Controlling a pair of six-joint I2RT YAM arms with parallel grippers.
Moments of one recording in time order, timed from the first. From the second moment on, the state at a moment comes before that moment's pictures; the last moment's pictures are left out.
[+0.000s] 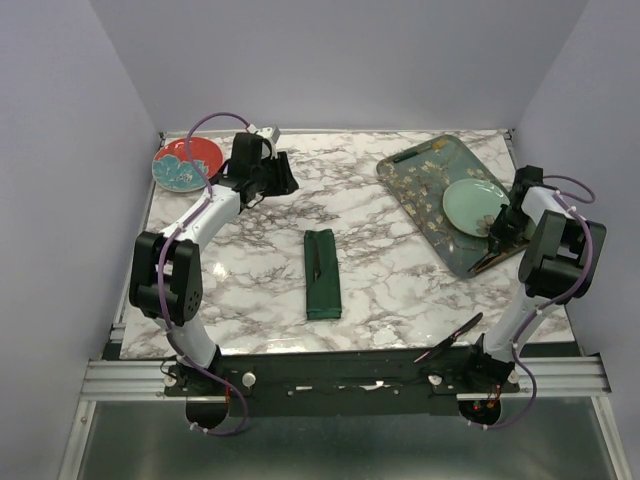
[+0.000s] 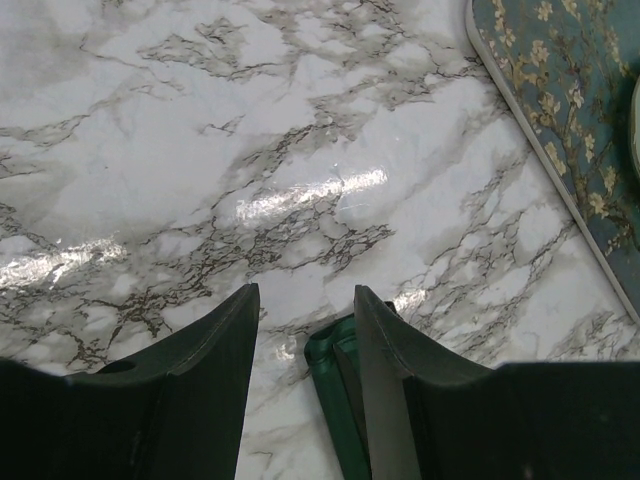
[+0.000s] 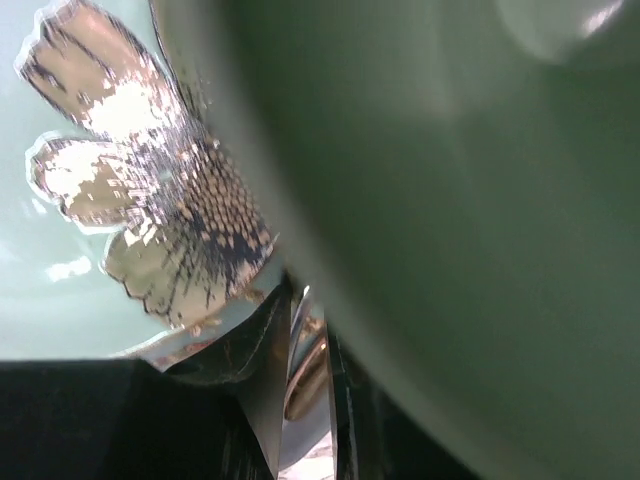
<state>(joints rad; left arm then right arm) -0.26 1.72 1.32 -0.21 0.26 -0.34 -0.33 1.91 1.31 -0.75 0.10 0.27</state>
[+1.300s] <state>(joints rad) -0.26 1.73 1.34 -0.23 0.24 -0.35 -0.18 1.54 1.22 -0.88 -0.15 0.29</state>
